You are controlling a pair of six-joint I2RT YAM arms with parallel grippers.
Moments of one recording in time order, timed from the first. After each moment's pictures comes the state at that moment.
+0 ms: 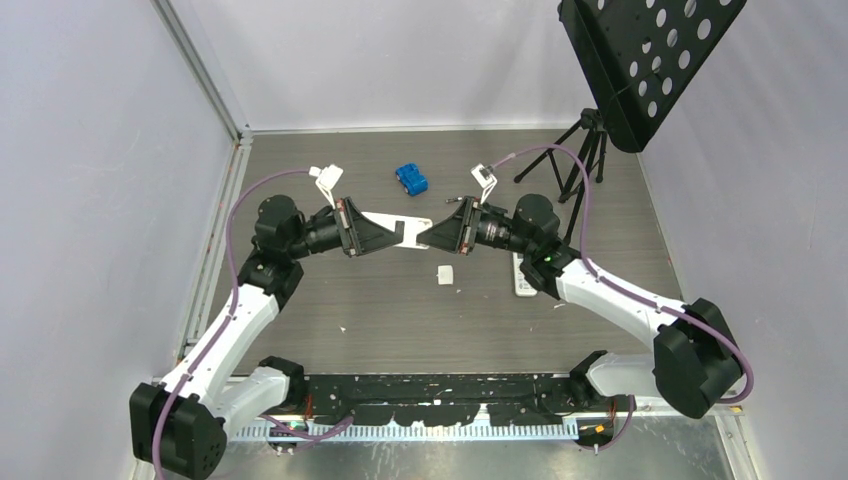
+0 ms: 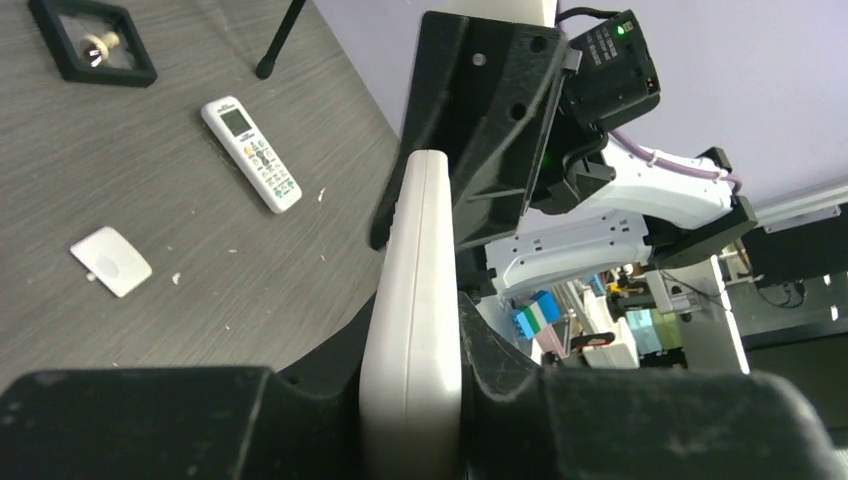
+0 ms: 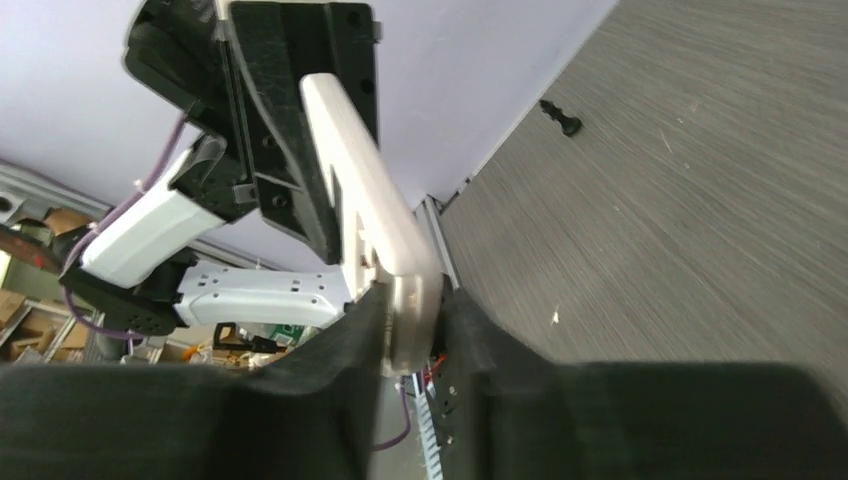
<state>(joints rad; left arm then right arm) -0.30 0.98 0.74 0.19 0.92 -0.91 0.62 1.27 0.76 0.58 -0.66 0.92</state>
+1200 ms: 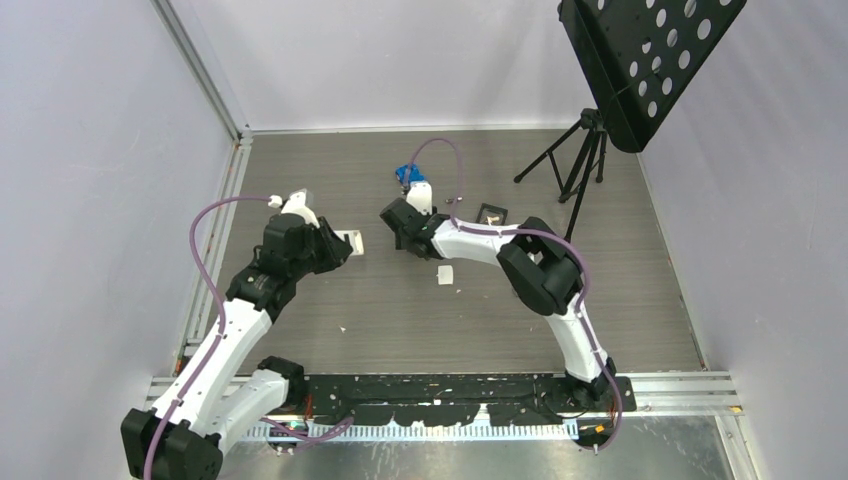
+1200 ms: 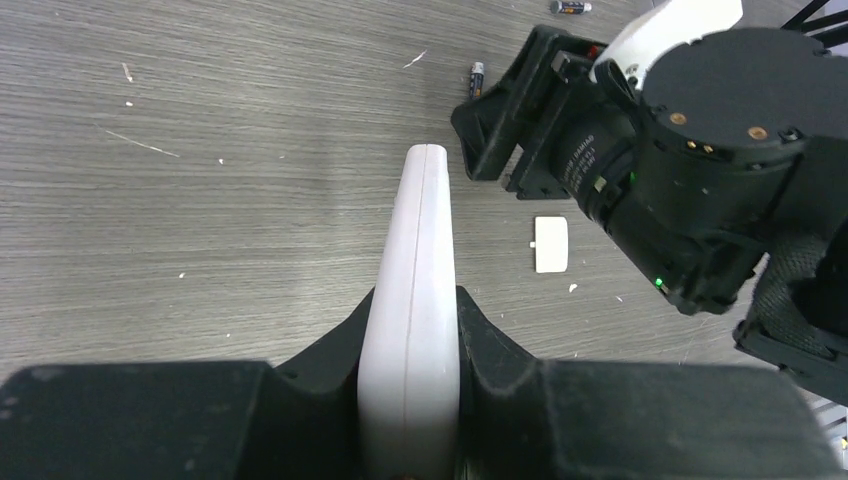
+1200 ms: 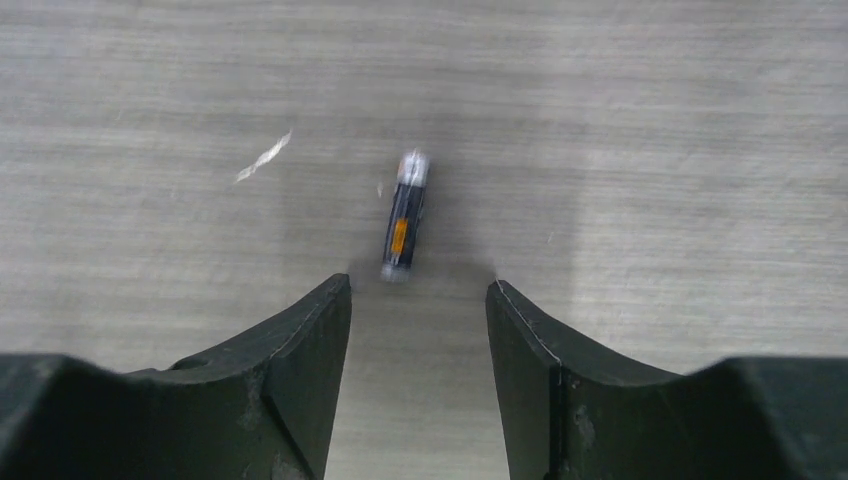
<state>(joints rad) -0.31 0.87 0.73 -0.42 0.05 -0.55 0.87 2.14 1.50 -0.27 0.51 0.67</state>
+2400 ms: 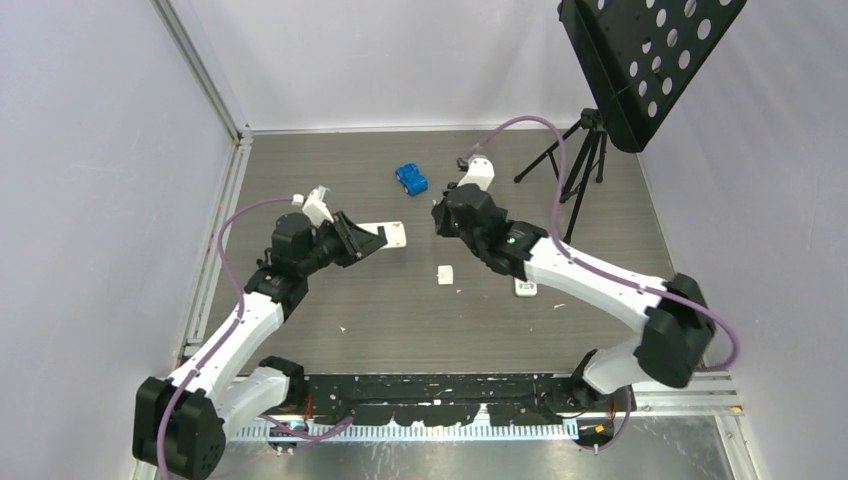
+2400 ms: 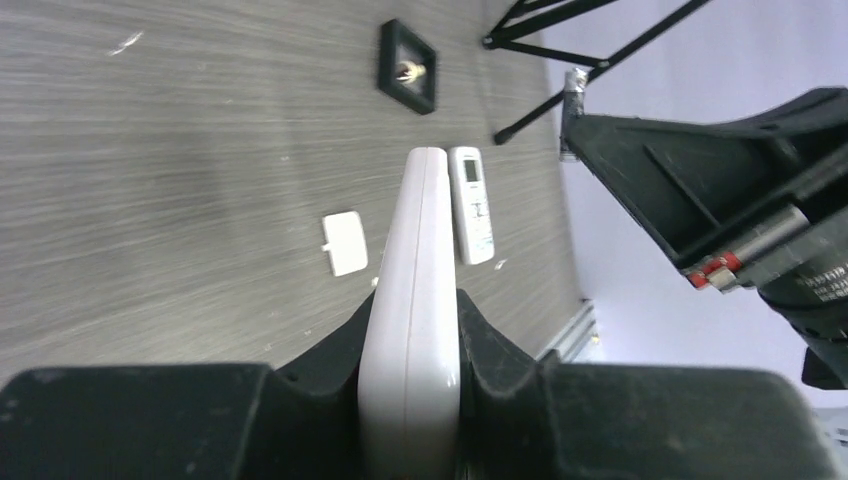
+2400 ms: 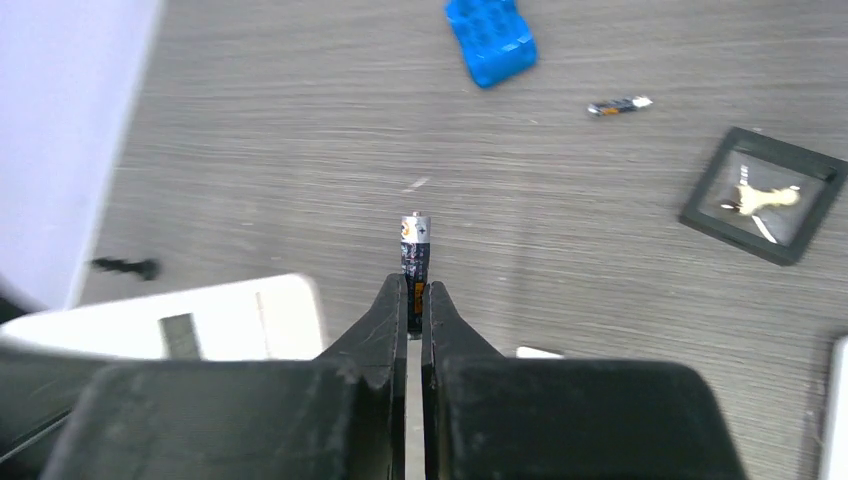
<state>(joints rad) -0.31 0.95 0.61 -0.03 0.40 -0.79 0.85 1.49 1.15 -0.17 0.46 0.62</state>
